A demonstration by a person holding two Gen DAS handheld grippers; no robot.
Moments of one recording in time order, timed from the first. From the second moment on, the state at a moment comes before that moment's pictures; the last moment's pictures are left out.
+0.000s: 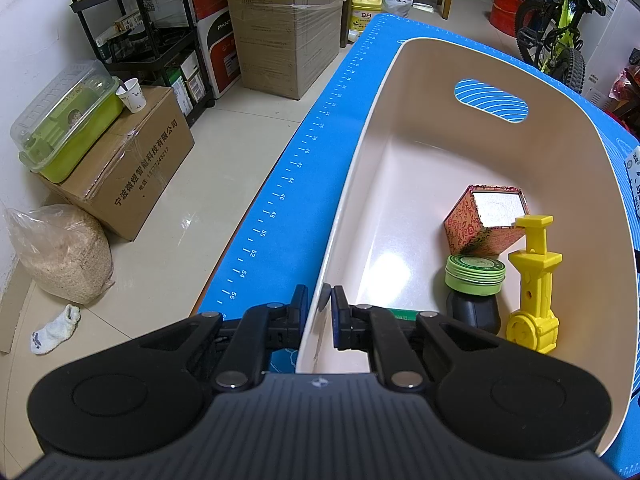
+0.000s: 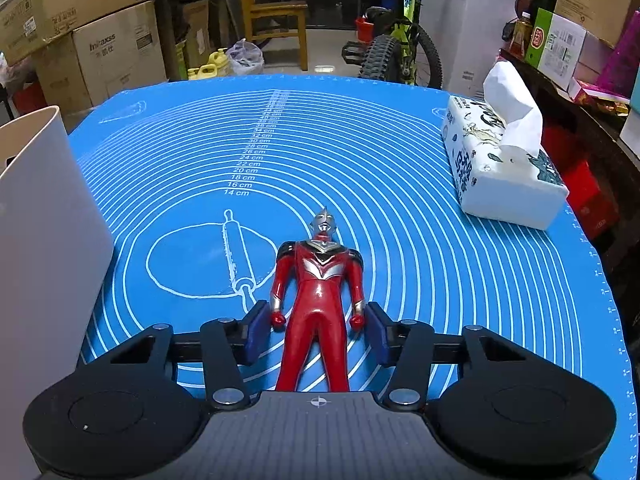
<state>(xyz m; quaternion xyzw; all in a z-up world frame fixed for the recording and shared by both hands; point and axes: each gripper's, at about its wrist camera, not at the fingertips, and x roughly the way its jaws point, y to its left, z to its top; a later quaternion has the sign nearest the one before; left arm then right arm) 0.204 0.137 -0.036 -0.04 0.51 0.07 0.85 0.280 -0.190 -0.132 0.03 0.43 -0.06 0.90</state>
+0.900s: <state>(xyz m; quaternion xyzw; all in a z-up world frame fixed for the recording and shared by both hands) 0.204 0.137 -0.036 -0.04 0.51 0.07 0.85 0.239 -0.141 -0.014 0.06 0.27 0.03 0.96</state>
